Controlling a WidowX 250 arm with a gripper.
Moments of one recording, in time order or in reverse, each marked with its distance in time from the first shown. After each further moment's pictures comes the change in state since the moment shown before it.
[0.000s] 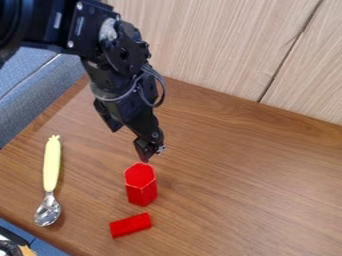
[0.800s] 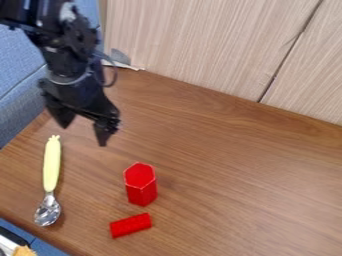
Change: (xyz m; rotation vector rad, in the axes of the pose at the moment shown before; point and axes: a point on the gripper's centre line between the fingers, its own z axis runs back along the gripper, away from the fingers) arm -0.033 0.065 -0.014 0.078 0.138 0.363
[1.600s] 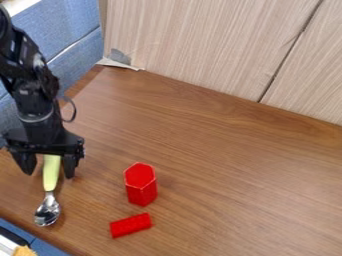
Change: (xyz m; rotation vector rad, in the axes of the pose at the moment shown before) arm -0.048 0.048 -0.078 0.022 0.252 0.342
